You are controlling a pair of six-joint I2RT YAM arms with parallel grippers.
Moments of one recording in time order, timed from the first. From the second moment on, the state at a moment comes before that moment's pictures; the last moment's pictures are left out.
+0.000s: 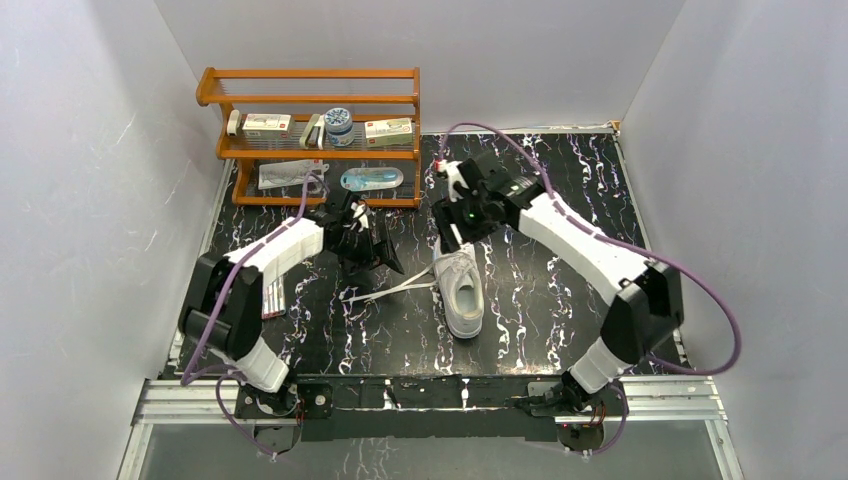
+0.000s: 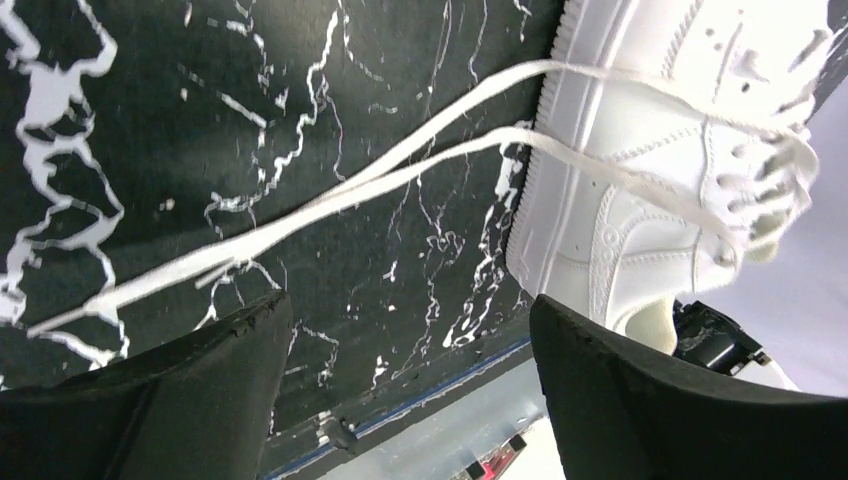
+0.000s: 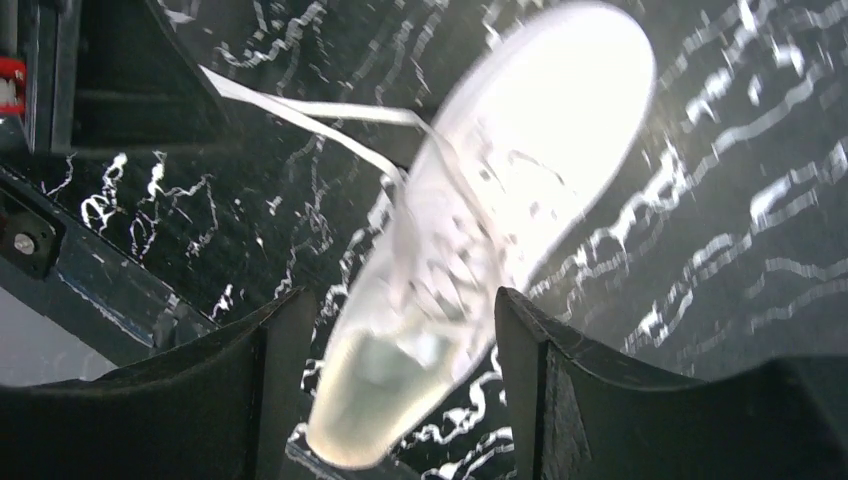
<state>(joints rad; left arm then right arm) -0.40 1.64 1.05 -0.65 0.46 -0.64 0.65 1.55 1.42 -0.88 -0.18 0.15</state>
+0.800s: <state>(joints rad) -0.37 1.05 0.93 -0.94 0.25 -0.69 0.84 2.02 1.53 -0.61 -0.19 -0.48</state>
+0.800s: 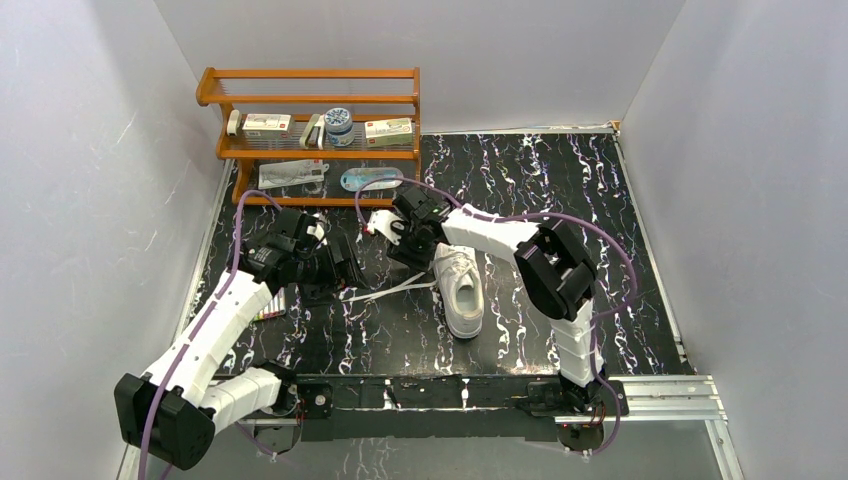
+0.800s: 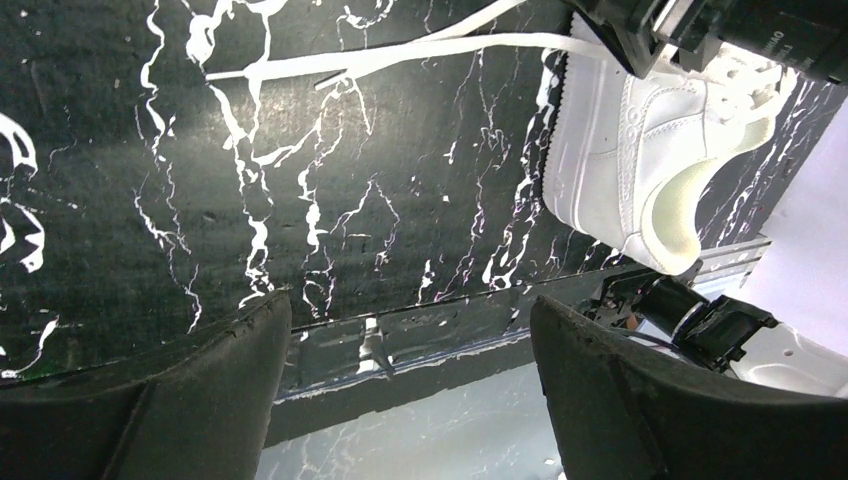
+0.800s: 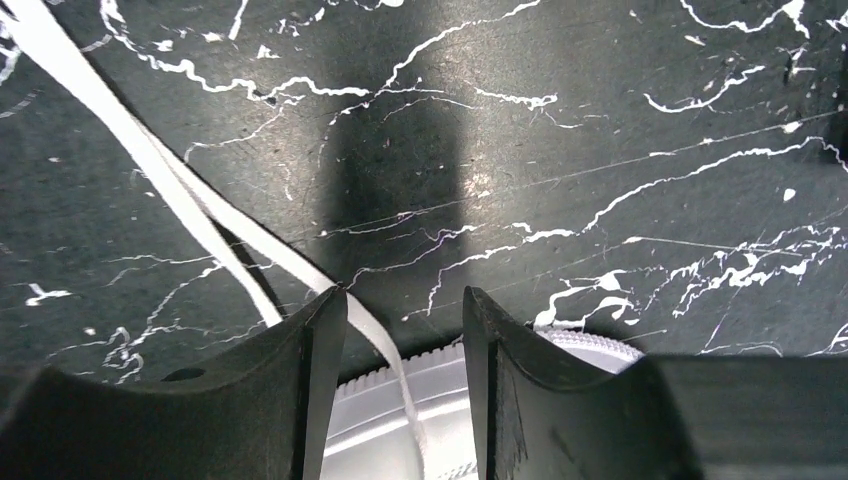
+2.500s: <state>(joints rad) -0.37 1.04 1.01 -0.97 0.25 -0.67 0.84 2.02 1.44 -0.60 -0.17 -0.66</state>
